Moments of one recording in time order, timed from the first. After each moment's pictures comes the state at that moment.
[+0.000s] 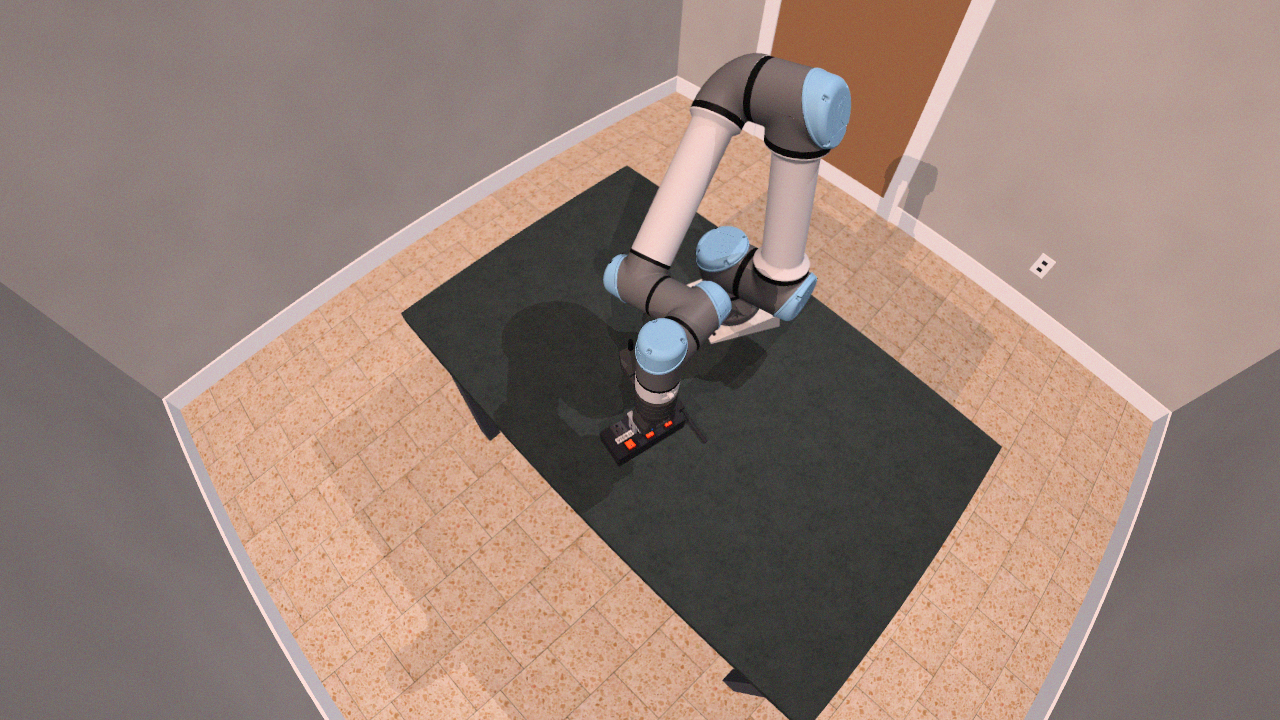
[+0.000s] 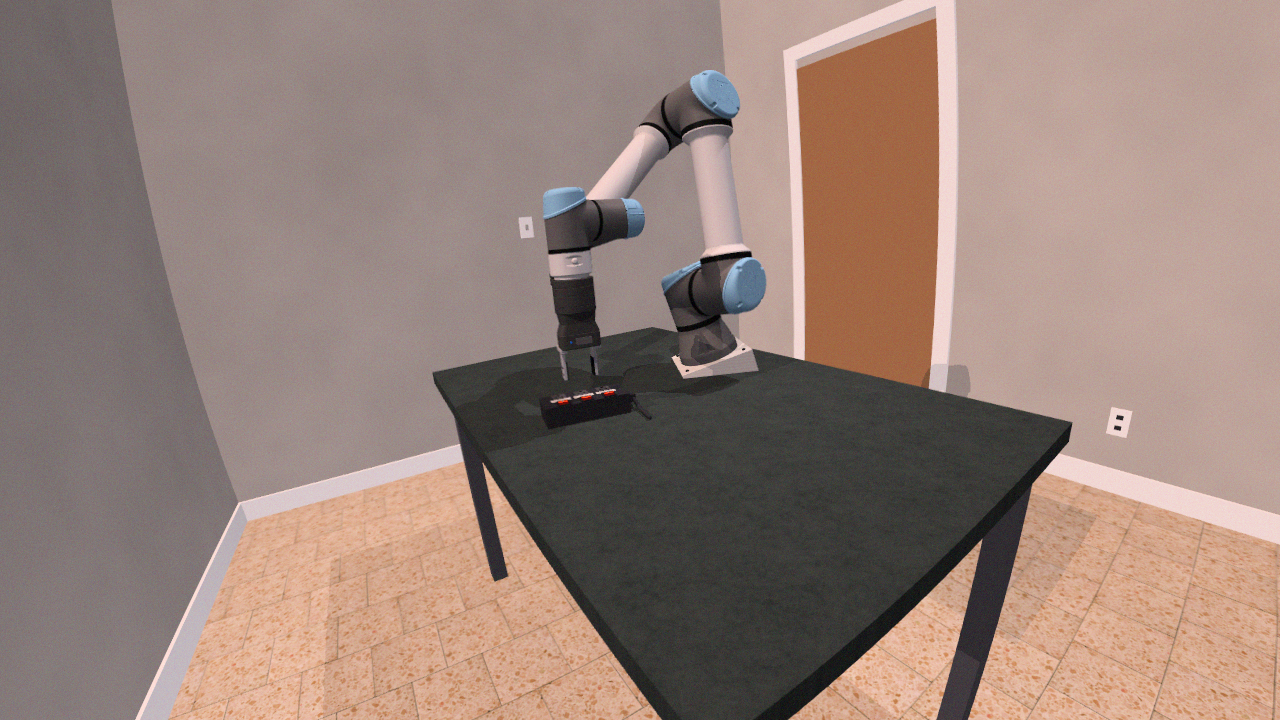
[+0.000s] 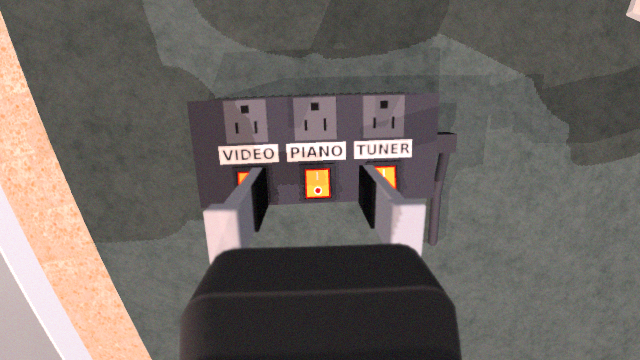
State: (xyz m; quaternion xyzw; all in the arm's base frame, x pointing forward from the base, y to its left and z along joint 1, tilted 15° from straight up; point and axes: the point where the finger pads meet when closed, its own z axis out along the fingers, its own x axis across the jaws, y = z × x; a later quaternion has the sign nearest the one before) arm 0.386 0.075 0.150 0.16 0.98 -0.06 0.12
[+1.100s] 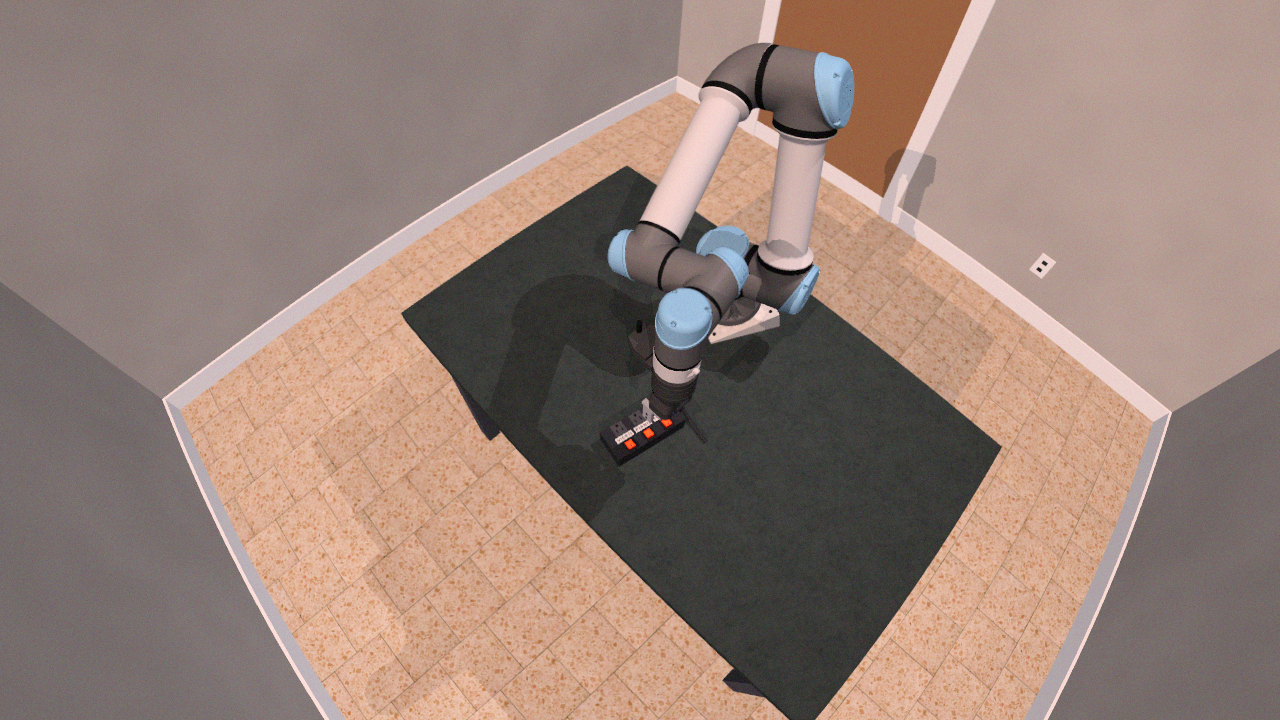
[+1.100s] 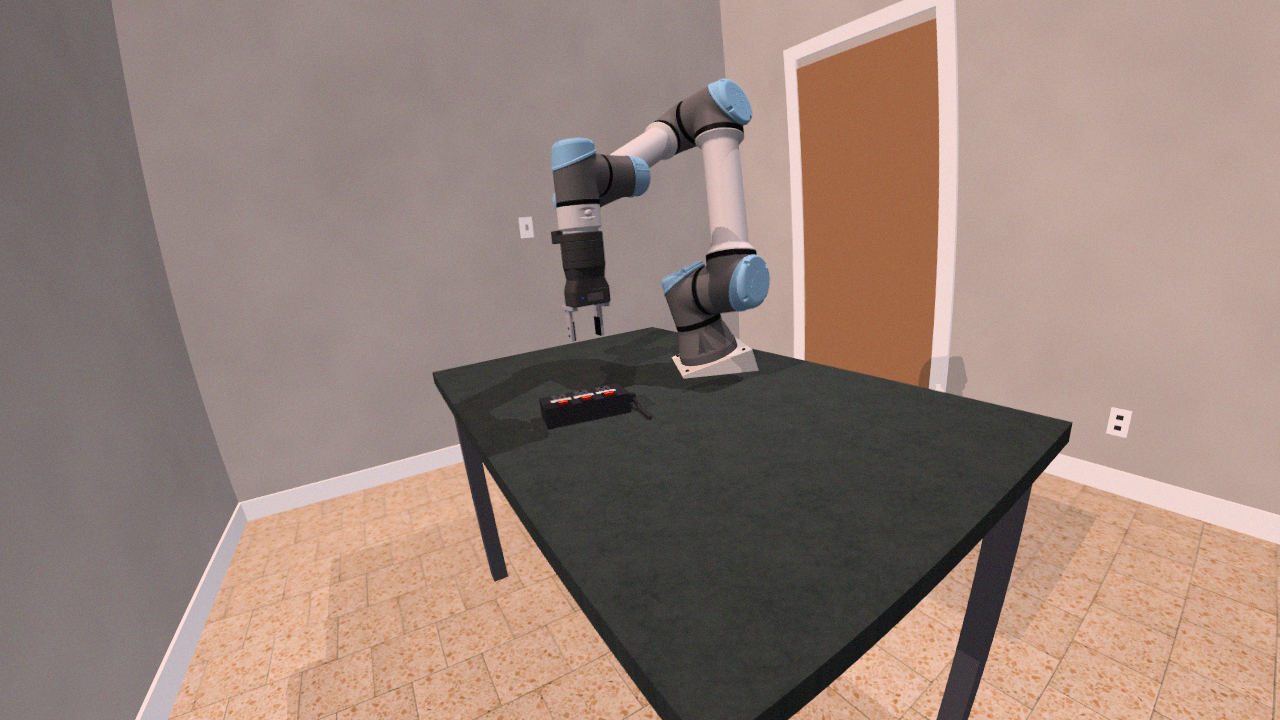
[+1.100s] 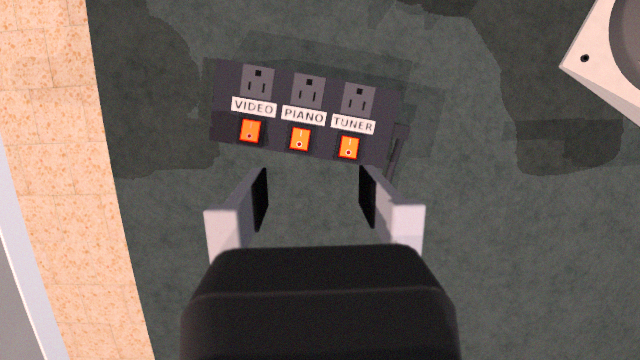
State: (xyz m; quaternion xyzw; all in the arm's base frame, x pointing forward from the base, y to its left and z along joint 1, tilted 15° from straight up) arm 0.360 0.108 0.219 0.05 0.99 -0.07 0.12
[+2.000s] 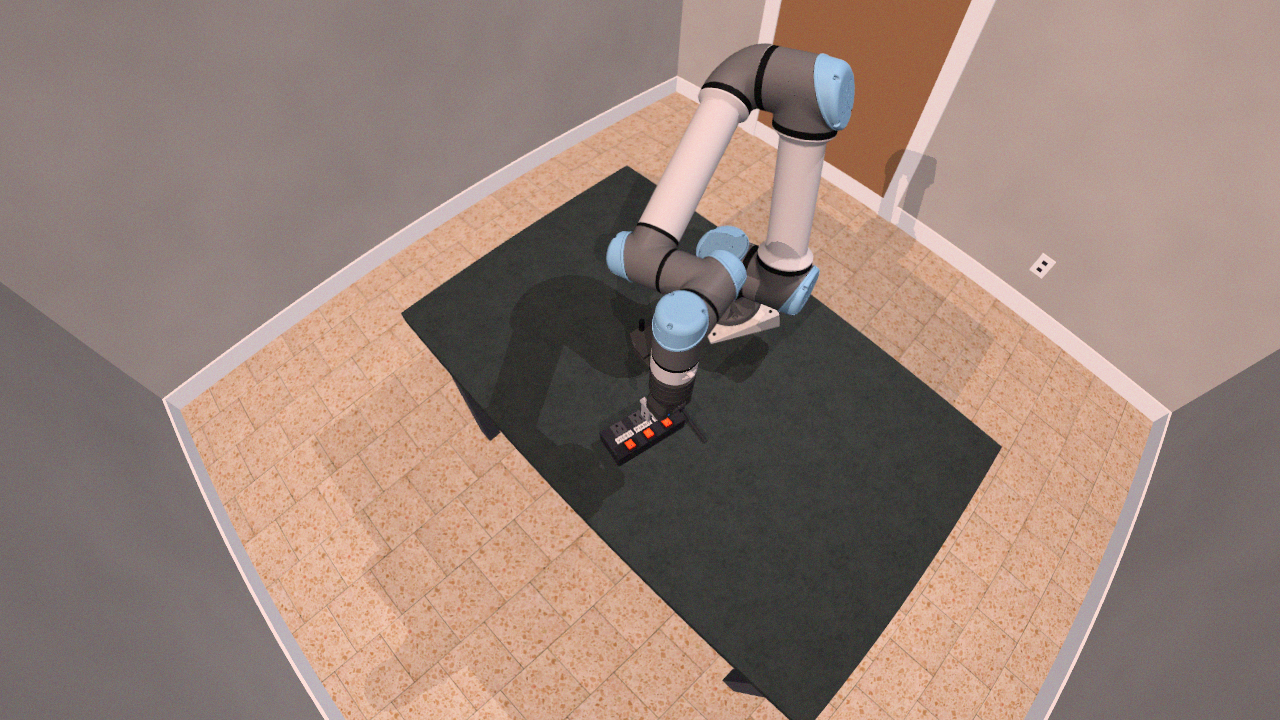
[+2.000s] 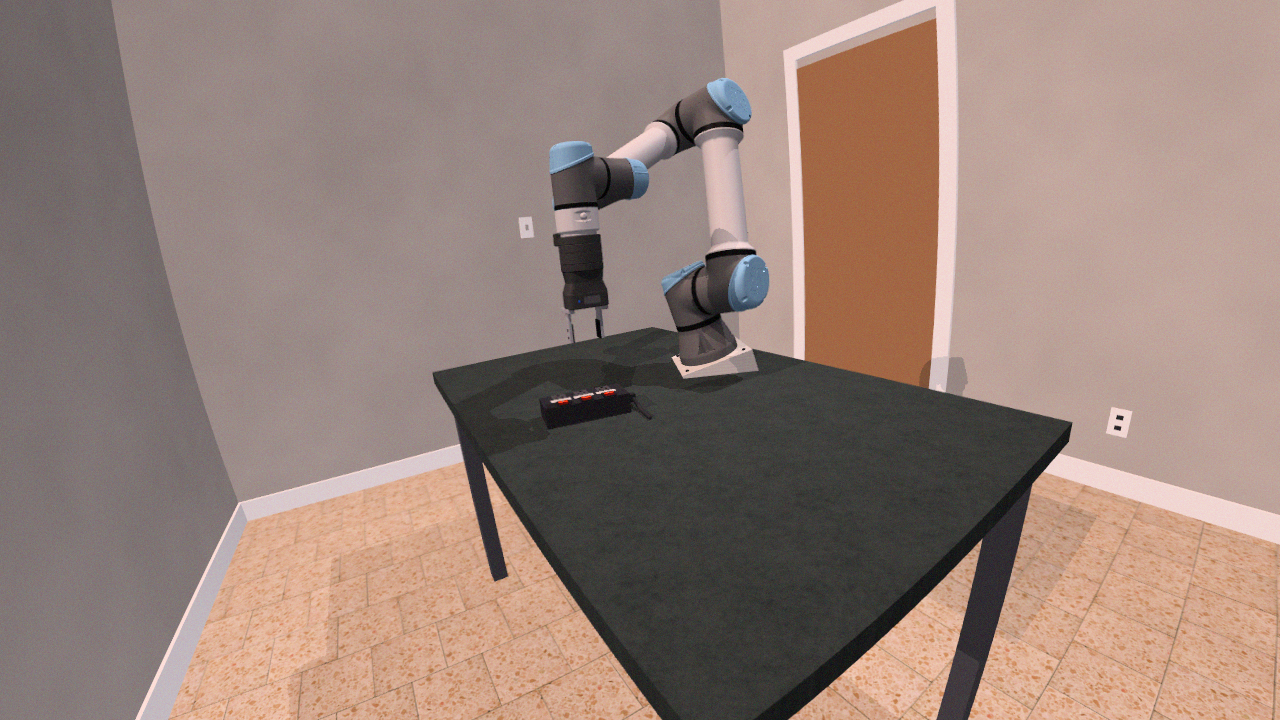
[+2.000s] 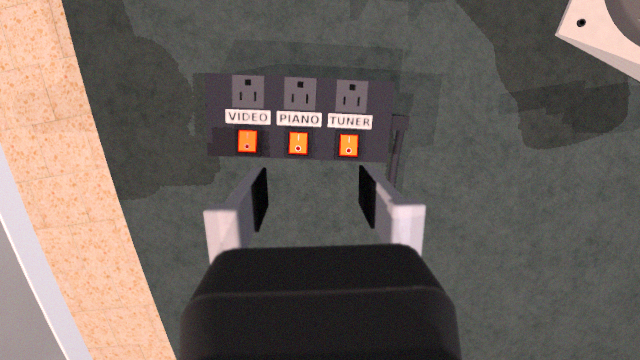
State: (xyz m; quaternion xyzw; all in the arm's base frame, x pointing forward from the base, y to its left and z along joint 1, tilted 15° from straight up) arm 0.360 0.105 0.215 0.12 0.98 -0.06 0.12
